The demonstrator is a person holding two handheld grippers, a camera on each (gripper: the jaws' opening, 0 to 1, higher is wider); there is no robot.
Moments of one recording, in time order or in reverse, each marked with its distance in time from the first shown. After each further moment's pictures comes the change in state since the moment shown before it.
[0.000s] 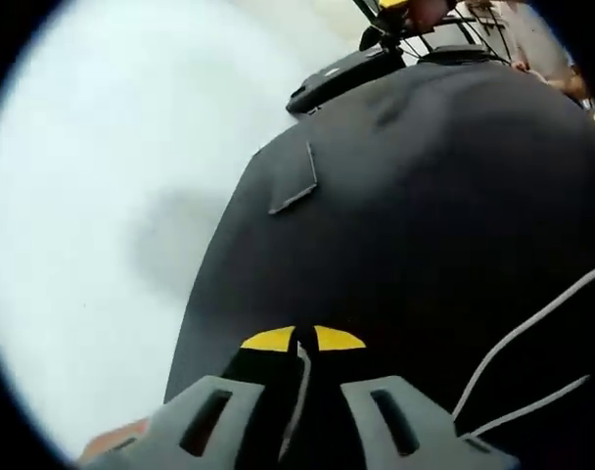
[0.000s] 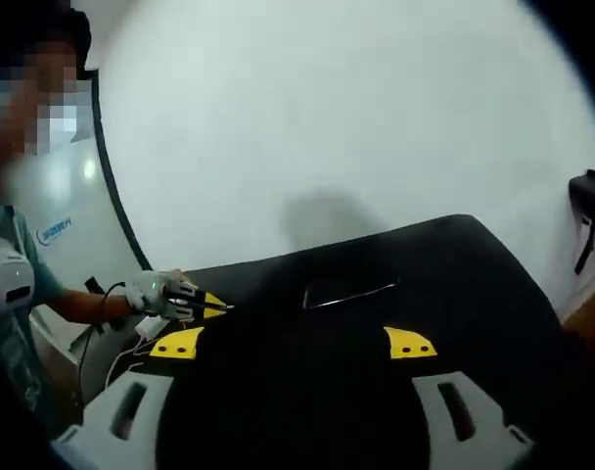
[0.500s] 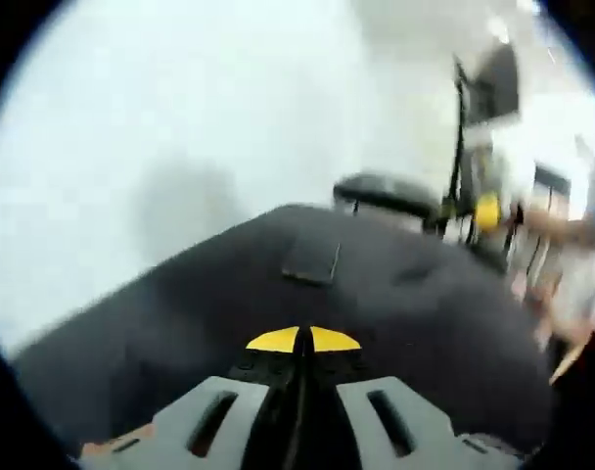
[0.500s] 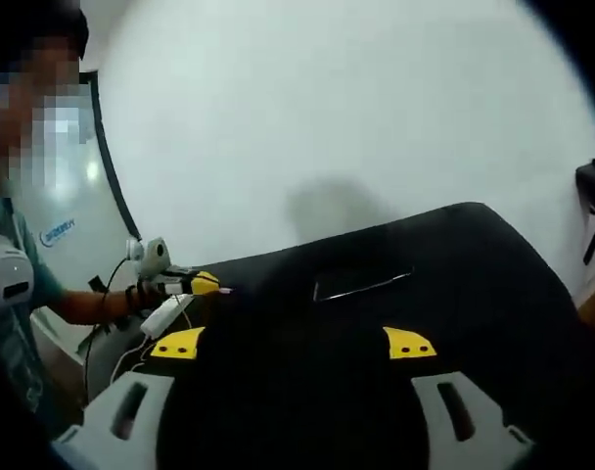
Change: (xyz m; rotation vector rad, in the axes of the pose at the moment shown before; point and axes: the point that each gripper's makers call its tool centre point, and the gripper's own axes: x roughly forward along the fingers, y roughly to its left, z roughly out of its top) left arm -0.027 0.035 0.045 -0.882 -0.333 -0.223; right arm 0.018 0.011 -0.014 0.023 0.025 0.035
